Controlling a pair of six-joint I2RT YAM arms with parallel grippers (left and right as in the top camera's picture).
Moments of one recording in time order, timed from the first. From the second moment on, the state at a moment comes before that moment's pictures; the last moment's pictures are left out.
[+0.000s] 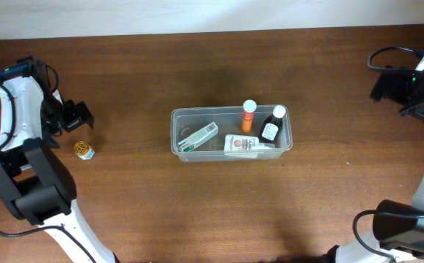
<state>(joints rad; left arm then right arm) 0.34 2.17 1.88 -1.36 0.02 -0.23 -0.31 1.77 2.15 -1.69 0.09 0.26</state>
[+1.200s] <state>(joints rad) 0.34 2.17 1.64 -1.18 -0.06 -0.27 -0.31 1.77 2.15 -1.69 0.09 0.26</state>
